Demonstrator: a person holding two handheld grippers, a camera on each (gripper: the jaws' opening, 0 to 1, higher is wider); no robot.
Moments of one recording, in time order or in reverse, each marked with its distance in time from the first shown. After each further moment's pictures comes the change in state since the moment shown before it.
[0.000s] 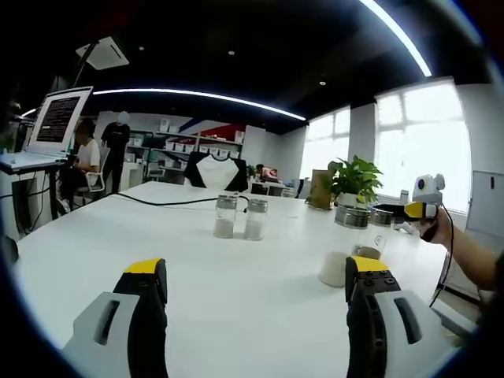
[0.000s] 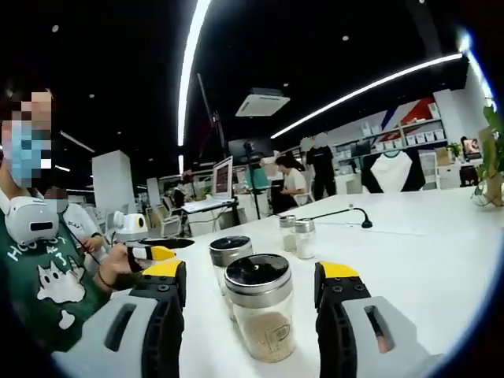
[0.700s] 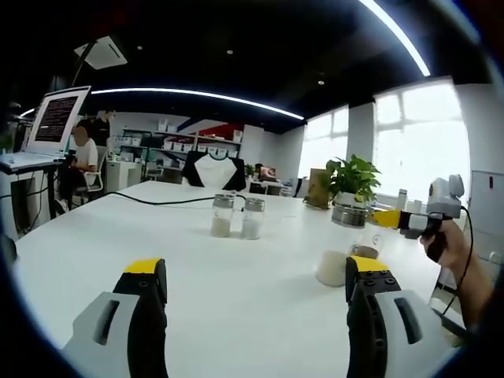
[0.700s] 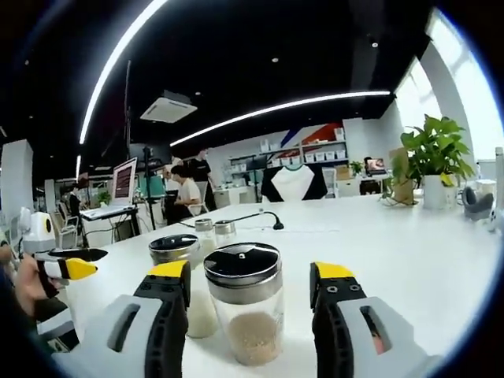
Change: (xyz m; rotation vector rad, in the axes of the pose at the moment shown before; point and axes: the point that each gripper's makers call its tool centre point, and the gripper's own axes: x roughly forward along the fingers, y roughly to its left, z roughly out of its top) left arm 0.001 -0.004 -0.002 -0.002 0.004 -0.009; right arm -0.002 -0.013 -0.013 -0.023 -0.076 -0.722
